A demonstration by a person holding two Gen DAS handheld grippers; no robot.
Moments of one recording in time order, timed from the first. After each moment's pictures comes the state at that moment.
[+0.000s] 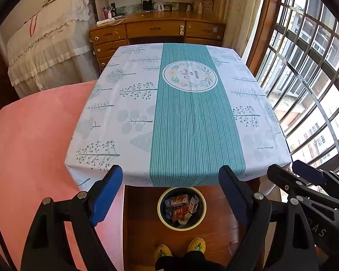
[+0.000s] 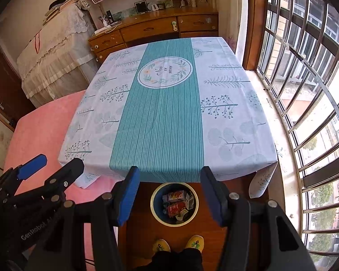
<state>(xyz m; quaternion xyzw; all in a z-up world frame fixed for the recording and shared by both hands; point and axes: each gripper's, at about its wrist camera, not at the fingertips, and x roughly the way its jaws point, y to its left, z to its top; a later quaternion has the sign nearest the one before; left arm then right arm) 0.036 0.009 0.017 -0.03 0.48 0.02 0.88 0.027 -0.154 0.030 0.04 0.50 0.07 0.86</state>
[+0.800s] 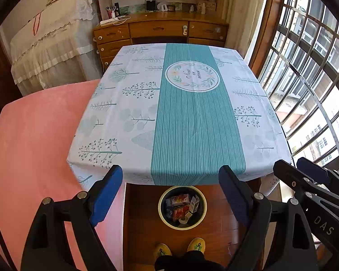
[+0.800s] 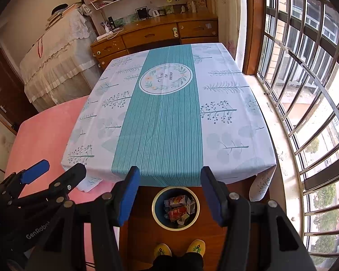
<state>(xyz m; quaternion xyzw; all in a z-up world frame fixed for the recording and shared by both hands) 0.026 0.004 0.018 -0.03 0.47 0.03 0.88 0.021 -0.158 0.038 0.05 0.49 0.08 0.87</state>
